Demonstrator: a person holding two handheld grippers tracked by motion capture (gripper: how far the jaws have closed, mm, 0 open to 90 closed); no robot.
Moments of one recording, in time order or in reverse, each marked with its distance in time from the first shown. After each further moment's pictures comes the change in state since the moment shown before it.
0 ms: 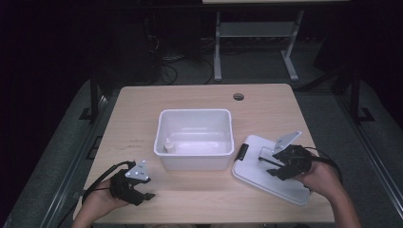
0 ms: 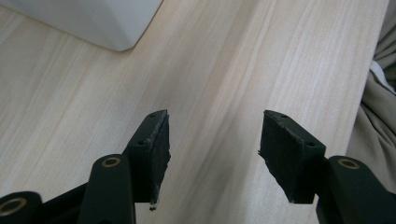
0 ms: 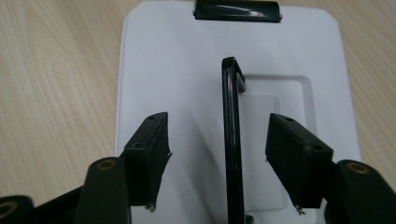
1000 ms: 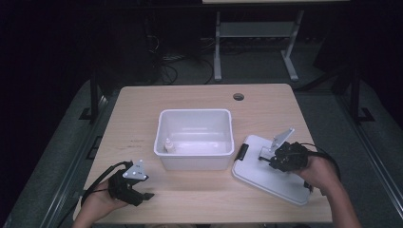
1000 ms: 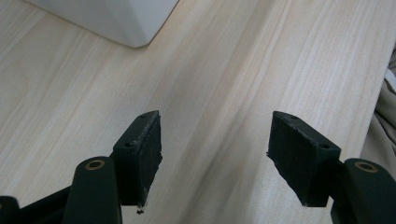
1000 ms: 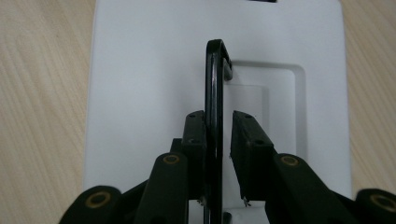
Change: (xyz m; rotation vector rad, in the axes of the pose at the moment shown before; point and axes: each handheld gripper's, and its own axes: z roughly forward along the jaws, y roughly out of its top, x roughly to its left) left arm 0.001 -0.005 -0.001 -0.018 0.035 -0.022; right arm -0.012 0.005 0.011 0.086 -0.007 -0.050
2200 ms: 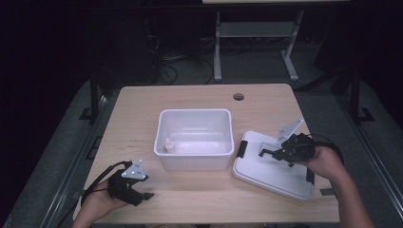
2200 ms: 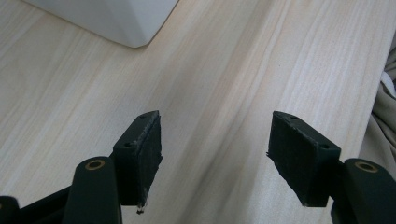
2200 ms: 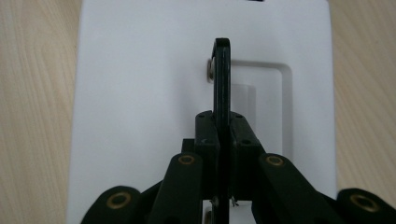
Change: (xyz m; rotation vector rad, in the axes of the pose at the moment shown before) left arm 0.003 -0.002 0.000 -0.013 -0.010 -0.004; right arm -0.022 0.001 -0.023 -0.069 0.047 -0.077
